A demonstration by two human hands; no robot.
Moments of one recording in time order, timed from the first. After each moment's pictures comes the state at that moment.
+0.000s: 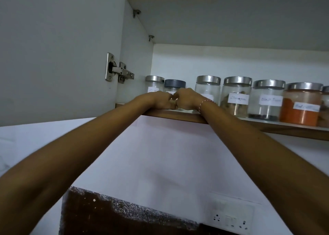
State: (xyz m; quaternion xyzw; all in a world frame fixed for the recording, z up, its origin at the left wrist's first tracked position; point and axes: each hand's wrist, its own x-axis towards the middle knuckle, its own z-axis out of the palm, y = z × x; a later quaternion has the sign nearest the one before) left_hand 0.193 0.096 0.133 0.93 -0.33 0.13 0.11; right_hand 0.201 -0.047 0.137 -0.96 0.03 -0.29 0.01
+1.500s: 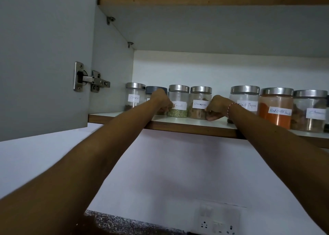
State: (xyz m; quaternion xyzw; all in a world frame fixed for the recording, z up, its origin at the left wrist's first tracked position) left_hand 0.229 0.007 0.156 0.86 -0.24 0.09 0.44; right_hand 0.135 -0.163 0.162 -0.90 0.18 -0.21 0.34
